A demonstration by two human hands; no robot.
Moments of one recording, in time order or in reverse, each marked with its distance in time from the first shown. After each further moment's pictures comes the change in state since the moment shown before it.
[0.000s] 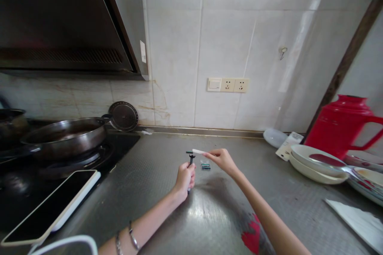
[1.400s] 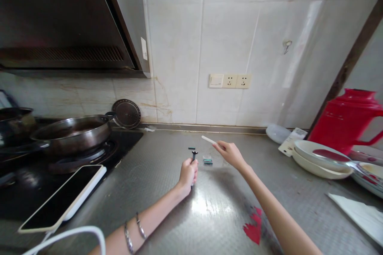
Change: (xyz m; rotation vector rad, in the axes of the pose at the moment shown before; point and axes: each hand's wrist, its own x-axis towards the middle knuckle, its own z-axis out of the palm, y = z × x) left_hand 0.001 -0.010 -0.001 0.057 0.004 0.063; right_hand -0.001 0.019 -0.018 -0.228 0.074 0.000
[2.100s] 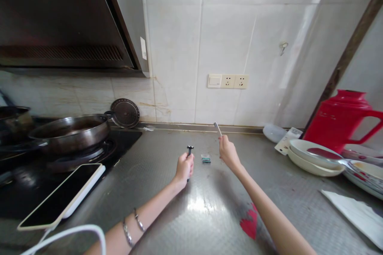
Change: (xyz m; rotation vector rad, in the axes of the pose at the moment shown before) left_hand 0.005 0.008 -0.006 -0.013 -0.004 0.093; right_hand 0.001 -0.017 0.005 -0.090 0.099 0.368
